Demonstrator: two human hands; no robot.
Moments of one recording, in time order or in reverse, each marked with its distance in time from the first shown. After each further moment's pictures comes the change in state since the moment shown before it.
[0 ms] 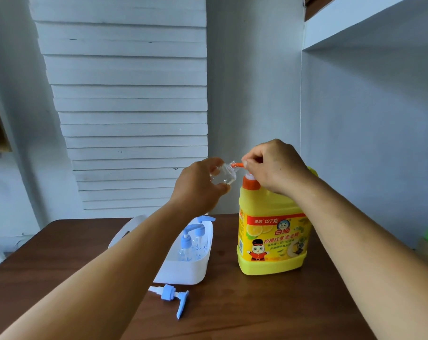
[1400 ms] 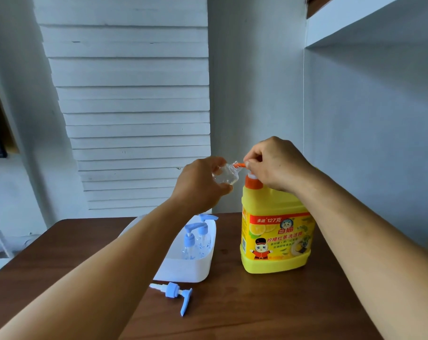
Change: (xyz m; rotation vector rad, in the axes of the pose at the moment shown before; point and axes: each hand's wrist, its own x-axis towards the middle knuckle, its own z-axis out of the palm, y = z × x) left_hand -0.001 0.001 -0.004 0.049 -0.025 0.007; right_hand 0.000 -0.004 -0.004 -0.042 -0.075 0.006
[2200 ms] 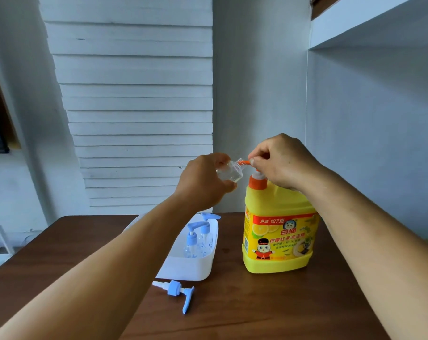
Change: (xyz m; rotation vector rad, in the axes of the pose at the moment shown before) left_hand 0.000 0.003 -0.007 -0.045 0.000 0.007; right_hand -0.001 -0.003 -0.006 0.027 -0.005 0.004
